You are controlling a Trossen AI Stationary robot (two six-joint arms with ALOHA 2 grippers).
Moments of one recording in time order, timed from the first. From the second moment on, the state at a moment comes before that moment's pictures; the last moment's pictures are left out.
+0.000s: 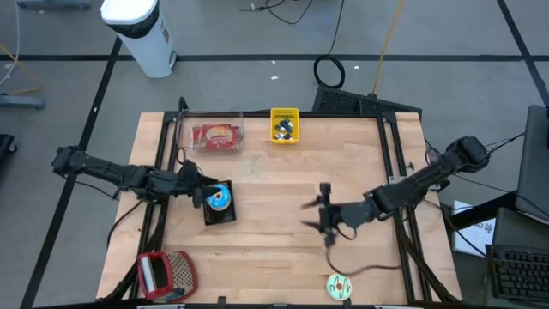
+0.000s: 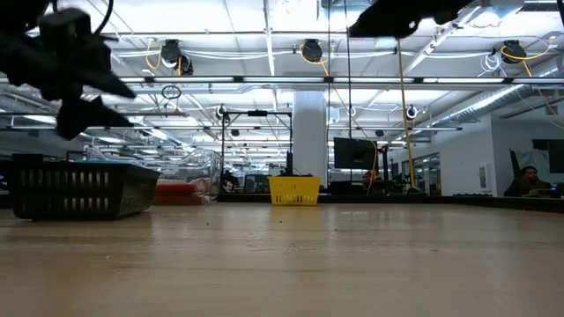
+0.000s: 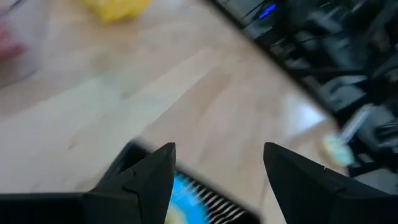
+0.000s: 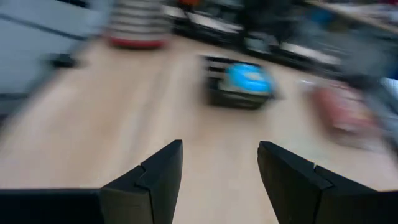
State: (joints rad) left arm -0.24 0.45 0.22 -0.19 -0.36 -0.81; right arm 0.46 1.32 0.80 0.07 0.45 -0.04
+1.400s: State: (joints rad) left arm -0.23 0.45 0.22 0.13 -0.58 -0.65; right arm 0.85 1.70 0.80 -0.10 0.00 1.04
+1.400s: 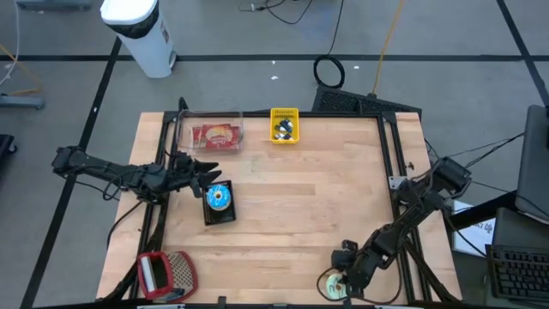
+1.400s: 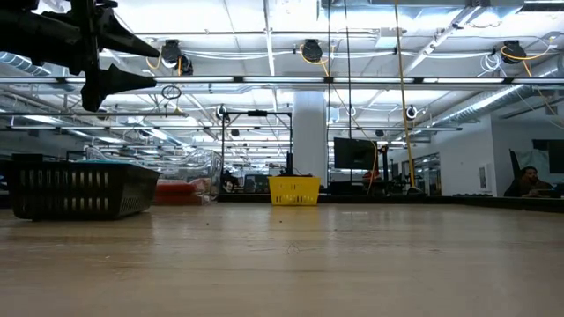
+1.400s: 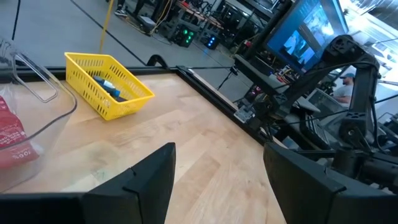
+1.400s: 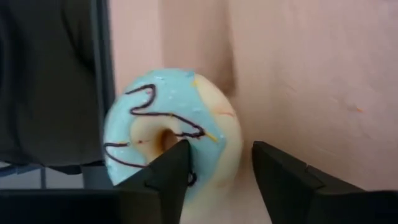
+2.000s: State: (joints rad) left arm -0.23 0.45 0.22 0.13 -0.58 -0.65; right arm 0.80 1.65 0.80 0.09 0.05 0.87
